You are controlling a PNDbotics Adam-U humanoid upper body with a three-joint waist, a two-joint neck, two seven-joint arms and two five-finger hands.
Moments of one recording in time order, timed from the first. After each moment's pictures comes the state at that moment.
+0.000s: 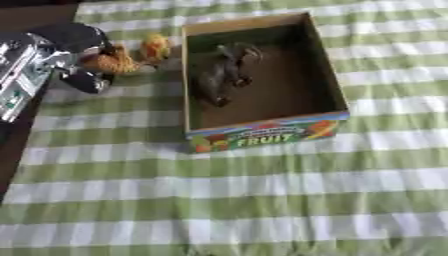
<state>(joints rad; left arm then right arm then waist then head) -0.81 0.71 -0.27 -1.31 -1.03 -0.11 -0.54 -0.56 -0.66 -0.05 -1.98 0.18 0.14 -0.06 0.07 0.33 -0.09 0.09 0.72</state>
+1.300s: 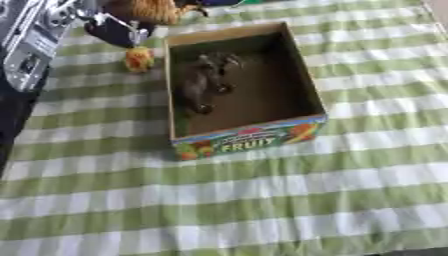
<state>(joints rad) -1.03 0.49 -0.29 -1.48 -1.05 -0.07 -0.59 -0.56 -0.64 -0.06 -1.98 0.16 0.12 -0.06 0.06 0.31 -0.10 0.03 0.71</state>
